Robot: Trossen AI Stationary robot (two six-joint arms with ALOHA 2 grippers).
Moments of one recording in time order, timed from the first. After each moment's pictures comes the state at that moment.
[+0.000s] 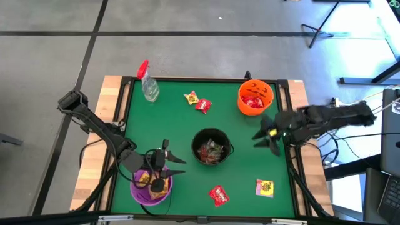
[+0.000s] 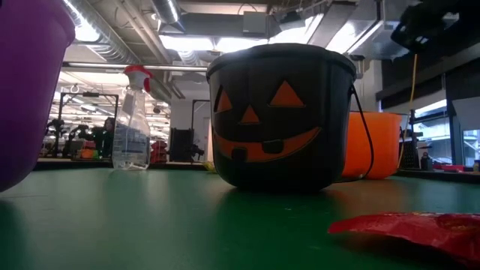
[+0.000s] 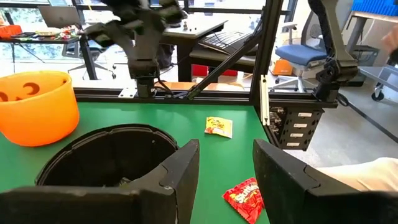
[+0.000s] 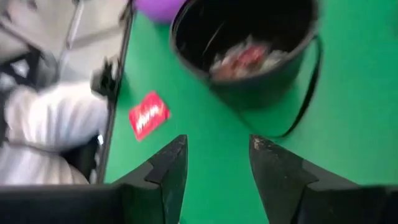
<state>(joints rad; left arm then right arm) -0.65 1.33 0.85 0.25 -0.62 -0.21 0.18 0.79 0.84 -0.74 -0.16 0.39</state>
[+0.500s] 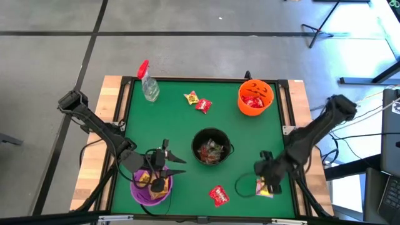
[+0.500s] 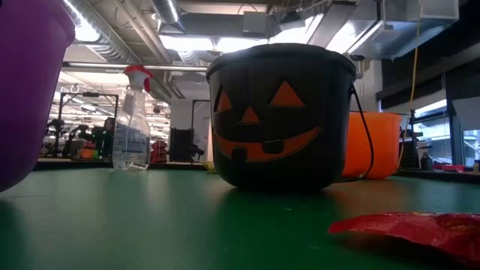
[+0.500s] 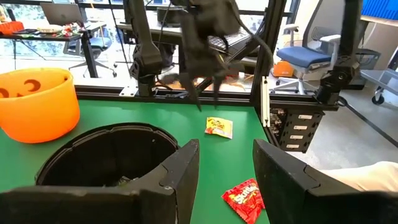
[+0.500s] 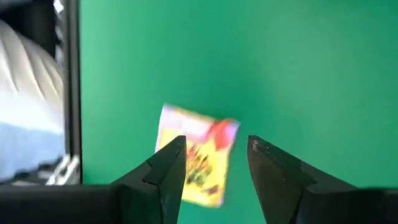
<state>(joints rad) -0.65 1.33 0.85 0.25 -0.62 -0.23 0.78 1.27 0.84 -0.74 -0.02 0.74</state>
